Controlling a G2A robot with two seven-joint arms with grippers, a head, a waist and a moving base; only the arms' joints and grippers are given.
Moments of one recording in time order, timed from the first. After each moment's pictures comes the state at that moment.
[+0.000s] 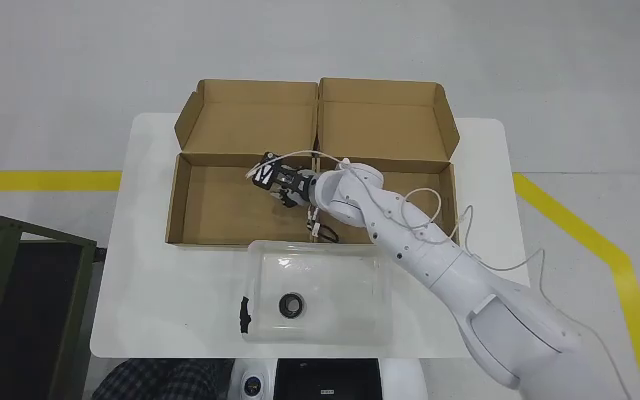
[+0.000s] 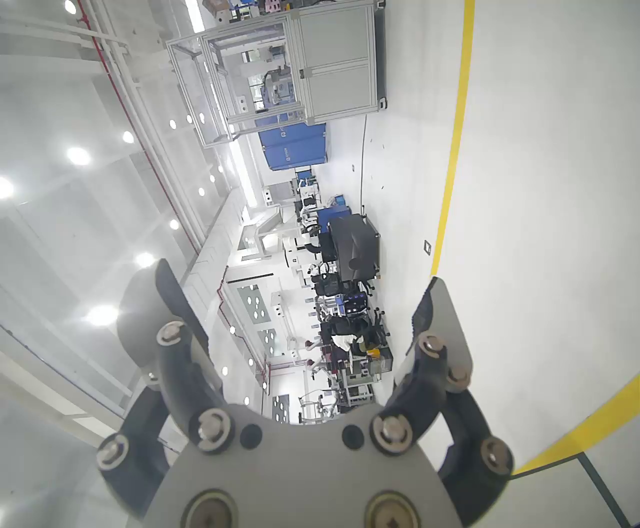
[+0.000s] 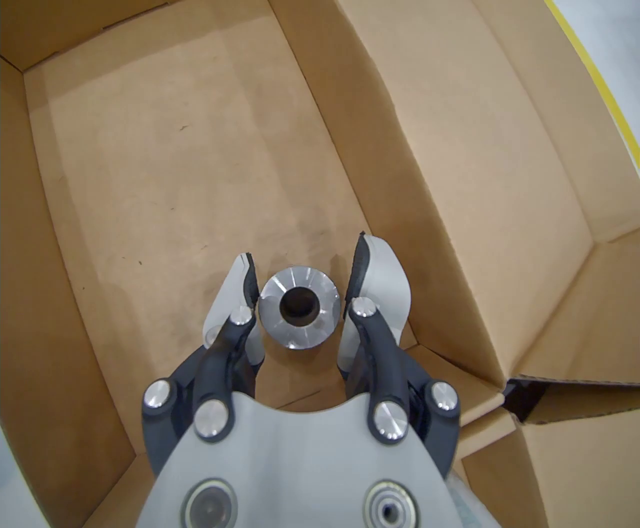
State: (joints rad) left arm -0.01 -0.37 -0.75 -1.25 2.03 -0.40 0.22; right arm -0.50 -1.52 0.54 -1.01 -1.11 -0.38 0.50
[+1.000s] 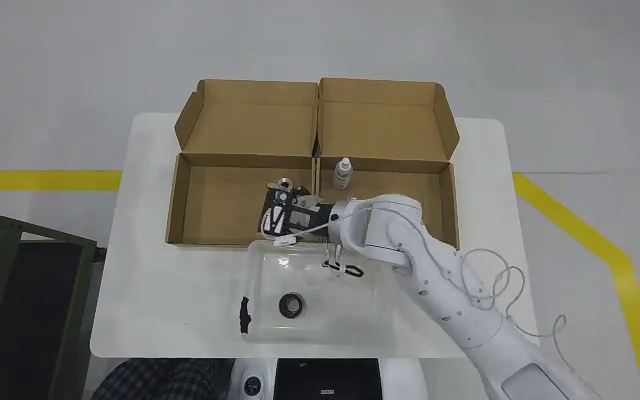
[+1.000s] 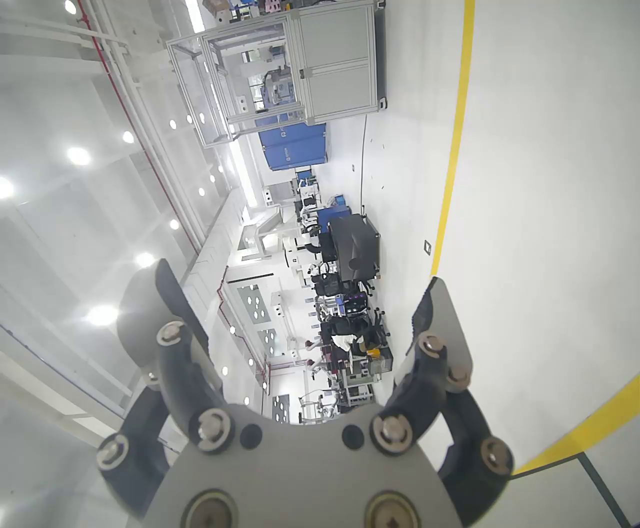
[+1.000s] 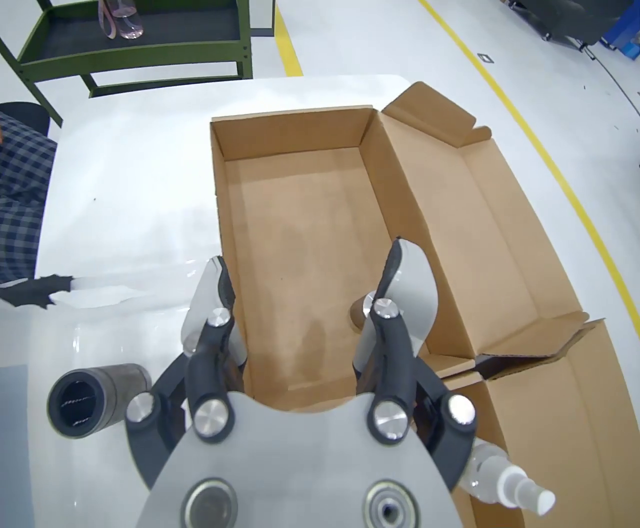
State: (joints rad) left arm -0.01 -0.37 -0.75 -1.25 2.03 -0.40 0.22; right arm -0.90 -1.37 0.86 -1.70 -1.25 -0.65 0.59
